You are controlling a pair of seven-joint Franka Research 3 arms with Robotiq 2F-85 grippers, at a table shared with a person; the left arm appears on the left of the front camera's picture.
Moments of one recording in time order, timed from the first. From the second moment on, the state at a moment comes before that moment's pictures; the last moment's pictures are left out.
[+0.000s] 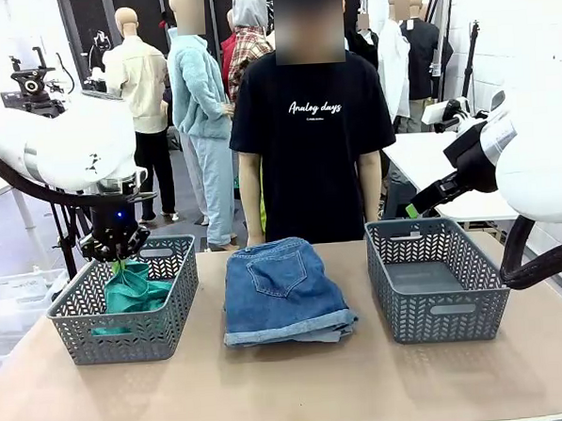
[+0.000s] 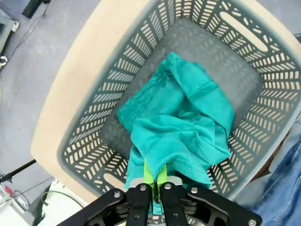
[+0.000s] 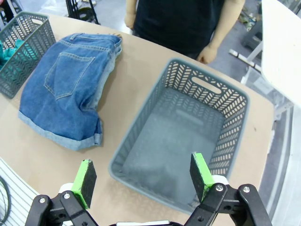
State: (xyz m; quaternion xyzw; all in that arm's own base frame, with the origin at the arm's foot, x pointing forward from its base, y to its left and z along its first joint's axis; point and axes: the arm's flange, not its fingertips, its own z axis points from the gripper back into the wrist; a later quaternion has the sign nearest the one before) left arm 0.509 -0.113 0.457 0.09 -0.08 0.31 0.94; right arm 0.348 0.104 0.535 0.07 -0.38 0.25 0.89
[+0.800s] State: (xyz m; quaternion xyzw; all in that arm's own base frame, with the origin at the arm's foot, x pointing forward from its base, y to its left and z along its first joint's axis) left arm 0.514 -0.112 0.462 0.08 -0.10 0.30 0.94; right arm 0.348 0.104 0.535 0.07 -0.38 0.25 0.89
